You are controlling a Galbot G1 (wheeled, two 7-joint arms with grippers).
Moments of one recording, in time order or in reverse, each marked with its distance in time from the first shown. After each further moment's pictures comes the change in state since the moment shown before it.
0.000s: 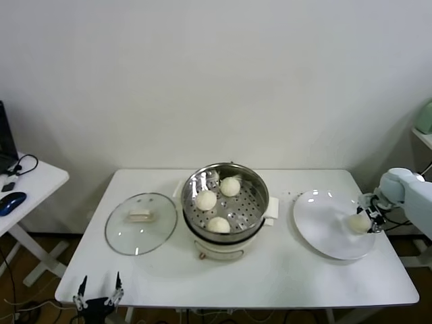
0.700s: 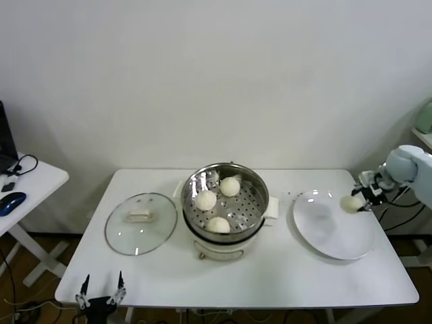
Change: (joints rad) left arm -0.005 0.002 0.012 0.000 0.007 -0.001 0.000; right arm 0.344 -0.112 -0.275 0.273 0.315 -0.105 -0.019
